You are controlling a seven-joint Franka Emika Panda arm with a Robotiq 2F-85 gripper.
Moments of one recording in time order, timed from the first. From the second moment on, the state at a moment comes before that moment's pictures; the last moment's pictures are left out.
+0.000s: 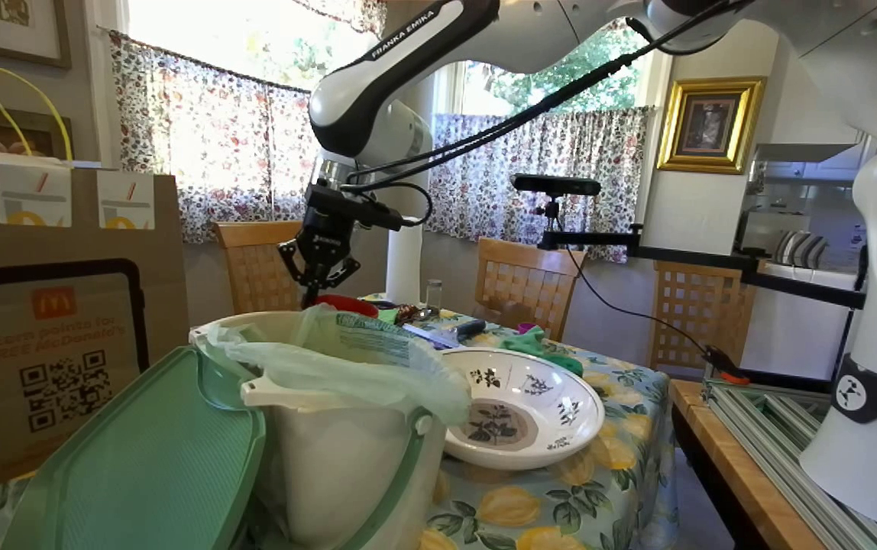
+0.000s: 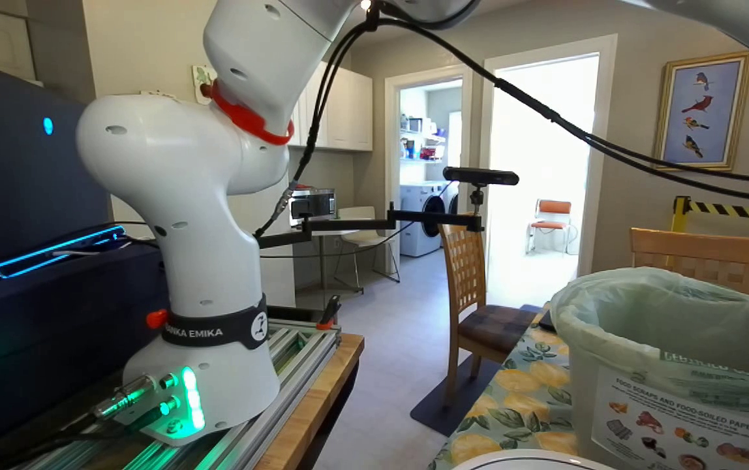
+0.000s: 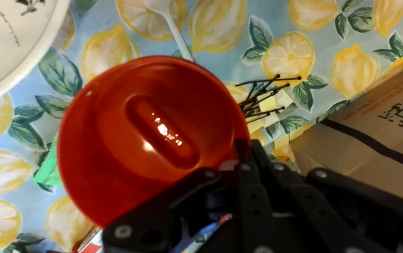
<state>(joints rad) -0.13 0.71 -0.09 -1.51 0.34 2.34 0.44</state>
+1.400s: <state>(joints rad) -0.13 0.97 -0.09 -1.26 0.34 2.27 0.51</state>
